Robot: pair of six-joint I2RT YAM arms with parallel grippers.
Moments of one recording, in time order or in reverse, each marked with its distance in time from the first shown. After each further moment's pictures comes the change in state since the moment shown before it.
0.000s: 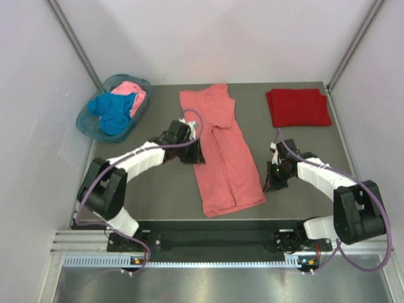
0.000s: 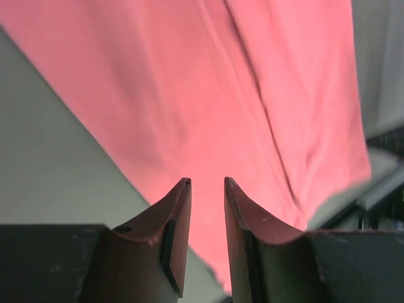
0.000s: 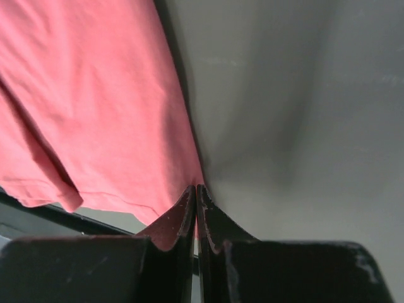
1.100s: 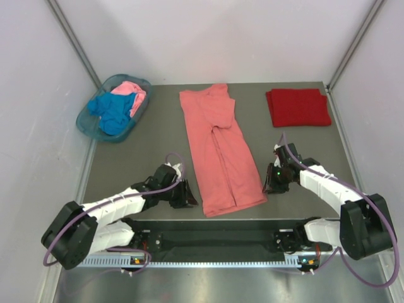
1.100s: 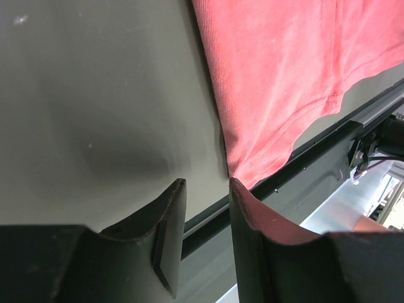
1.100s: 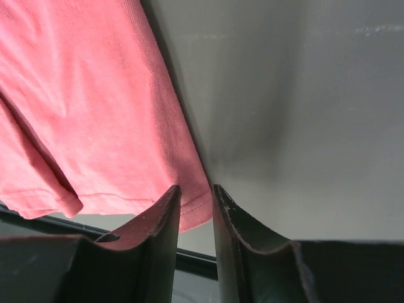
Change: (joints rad) left arm -0.188 -0.524 -0.698 0.158 0.076 -0.352; right arm 0.047 -0.119 -0.070 -0.001 0.090 0.124
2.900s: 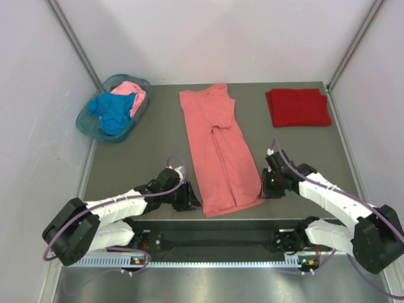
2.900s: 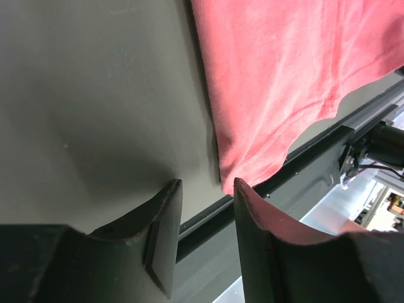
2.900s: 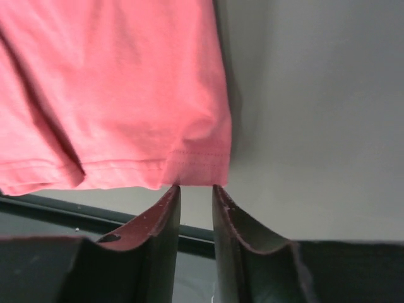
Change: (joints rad) left arm -0.065 0.026 -0.034 0.084 -0.038 -0.106; right arm 0.216 -0.116 -0.016 -0.080 0.130 0.111
